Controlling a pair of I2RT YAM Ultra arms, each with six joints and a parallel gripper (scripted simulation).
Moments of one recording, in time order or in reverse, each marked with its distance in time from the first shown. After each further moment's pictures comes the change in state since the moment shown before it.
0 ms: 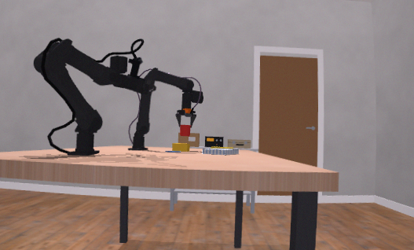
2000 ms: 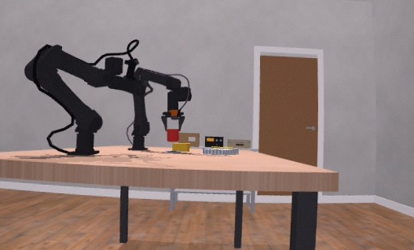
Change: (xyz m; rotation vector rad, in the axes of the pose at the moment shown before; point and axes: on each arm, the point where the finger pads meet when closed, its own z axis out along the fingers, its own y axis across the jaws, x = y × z) left arm -0.201 -0.115 0.036 -0.057 0.020 0.002; right arm 0.009 -0.009 -0.028 0.019 -0.005 -0.001
